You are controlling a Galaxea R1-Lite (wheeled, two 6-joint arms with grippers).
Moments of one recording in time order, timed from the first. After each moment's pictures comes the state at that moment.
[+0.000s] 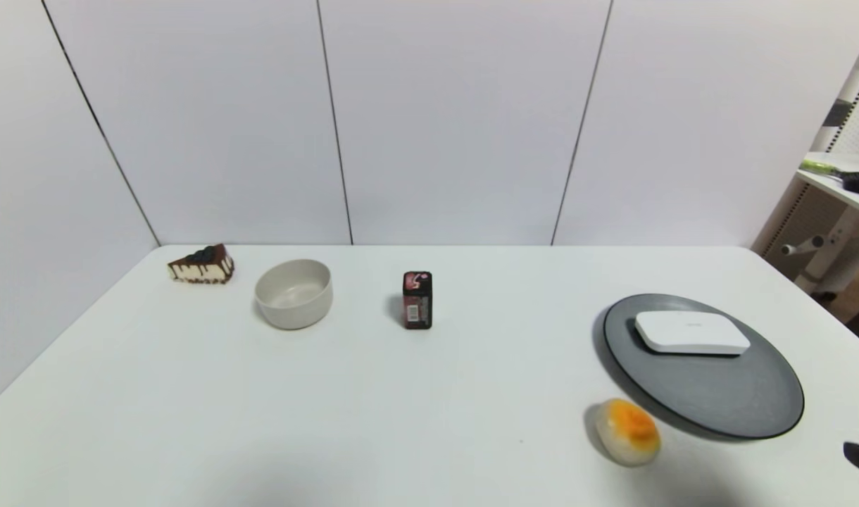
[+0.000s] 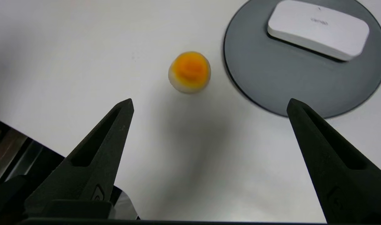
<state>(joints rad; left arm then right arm) 0.01 0.00 0.00 0.00 -0.01 0.02 -0.13 0.81 -0.79 0.56 0.49 -0.23</state>
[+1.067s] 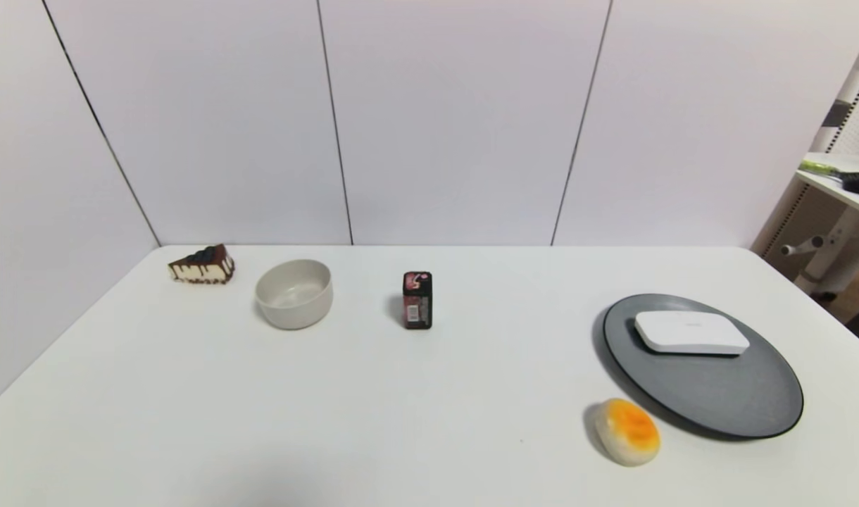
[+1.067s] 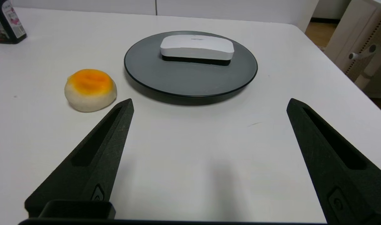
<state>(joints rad) 0.01 0.00 0.00 0.00 -0.01 0.02 0.00 0.02 0.00 -0.03 -0.02 -0.05</state>
